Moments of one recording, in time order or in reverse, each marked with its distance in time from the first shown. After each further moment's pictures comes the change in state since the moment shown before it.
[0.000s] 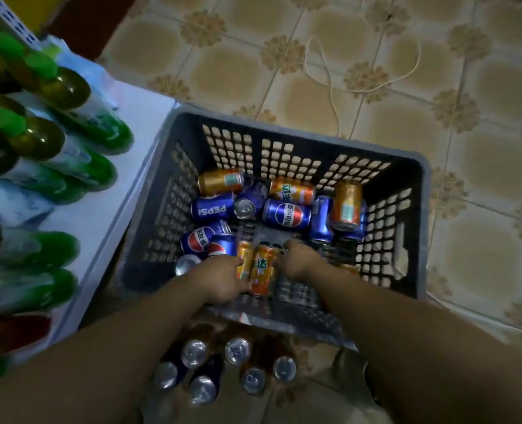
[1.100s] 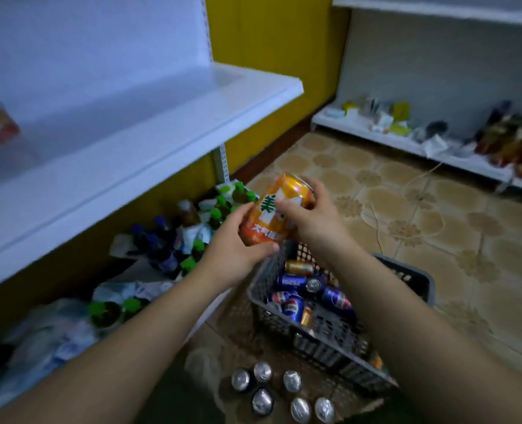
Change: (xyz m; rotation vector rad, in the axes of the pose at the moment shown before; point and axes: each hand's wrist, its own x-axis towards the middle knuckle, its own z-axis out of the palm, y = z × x) left_hand -0.396 -0.029 -0.039 -0.876 1.010 0.440; right_hand -0.402 -0.202 -0.042 0.866 0.222 -0.946
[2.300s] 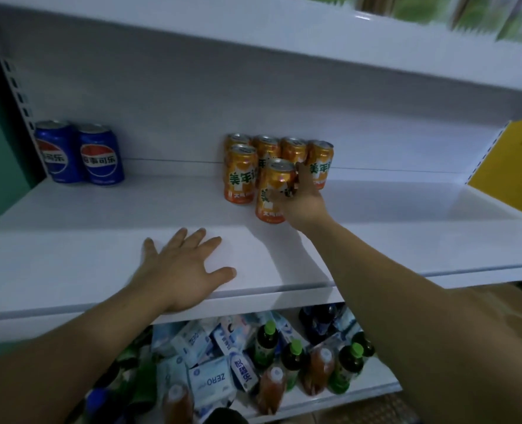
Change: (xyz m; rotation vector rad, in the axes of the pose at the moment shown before) left_hand -0.211 -0.083 -0.359 0.968 0.406 -0.613; right_hand -0.007 -0.066 0.450 -0.532 -0.602 -0.543
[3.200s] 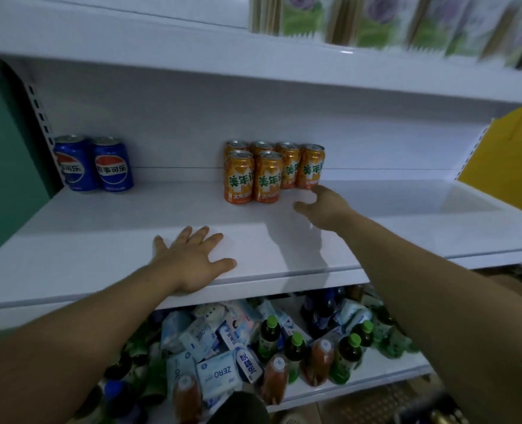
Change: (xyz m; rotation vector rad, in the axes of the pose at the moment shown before) left_hand -0.003 0.003 -0.011 -0.006 -0.083 -0.007; right_hand -0.022 -0.003 -0.062 -0.420 -0.193 0.183
